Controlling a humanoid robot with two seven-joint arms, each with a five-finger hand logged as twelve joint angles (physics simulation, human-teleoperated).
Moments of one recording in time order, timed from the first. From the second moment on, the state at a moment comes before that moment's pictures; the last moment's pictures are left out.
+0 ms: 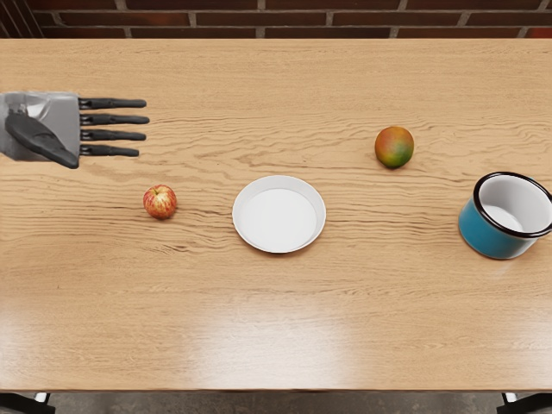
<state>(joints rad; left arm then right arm) -1.04 1.05 -0.46 -1.30 -0.38 -0.61 0.61 0.00 0.00 -0.05 0.13 0.08 0.17 -0.43</state>
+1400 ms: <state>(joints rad) -1.13 0.59 0.04 -1.54 0.93 0.43 0.61 0.02 0.00 -0.05 0.13 0.08 0.16 -0.42</state>
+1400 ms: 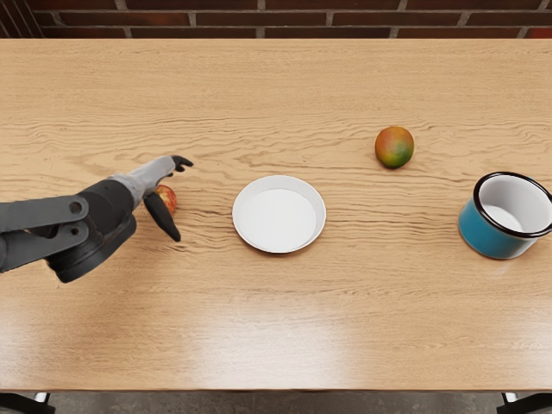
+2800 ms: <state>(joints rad) -1.12 0.56 0.10 -1.45 0.92 0.49 0.61 0.03 0.00 -0.05 0.13 0.08 0.16 -0.42</state>
